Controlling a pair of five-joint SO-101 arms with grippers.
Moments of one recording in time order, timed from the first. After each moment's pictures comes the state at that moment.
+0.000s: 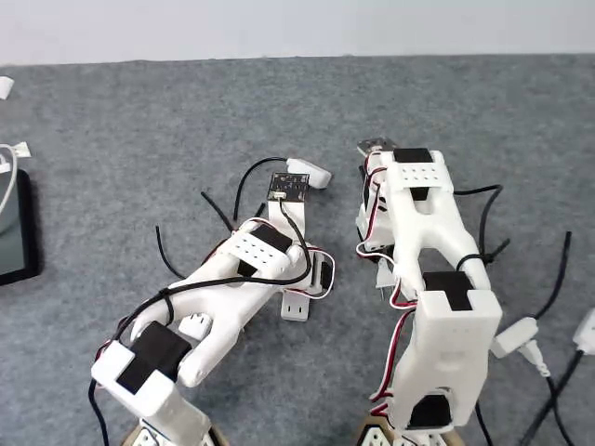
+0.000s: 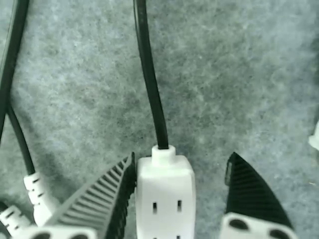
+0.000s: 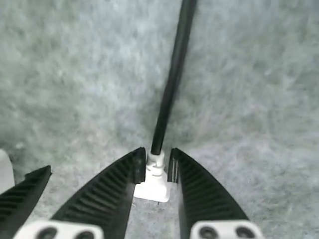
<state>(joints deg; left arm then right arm) 28.4 8.6 30.5 54.0 32.0 -4.7 27.3 -4.9 82.0 11.1</state>
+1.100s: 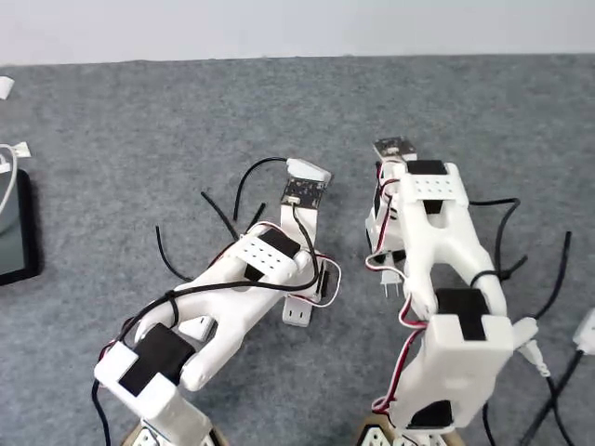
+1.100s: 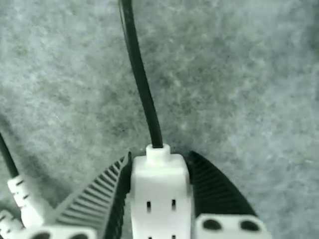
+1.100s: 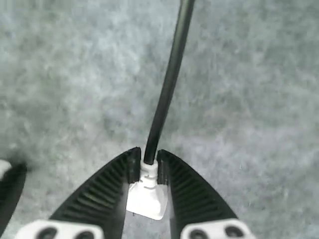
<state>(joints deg) 30.8 8.6 30.5 54.6 26.5 -2.6 15.9 8.8 74.6 8.7</state>
